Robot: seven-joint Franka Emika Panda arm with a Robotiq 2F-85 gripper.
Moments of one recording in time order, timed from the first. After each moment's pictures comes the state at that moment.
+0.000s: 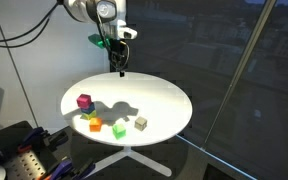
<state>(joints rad) -0.05 -0.01 -0.01 -2.23 0.00 2.26 0.27</state>
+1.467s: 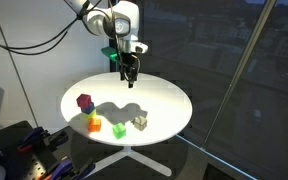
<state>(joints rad) -0.05 0.16 -0.07 -2.13 0.00 2.28 0.25</state>
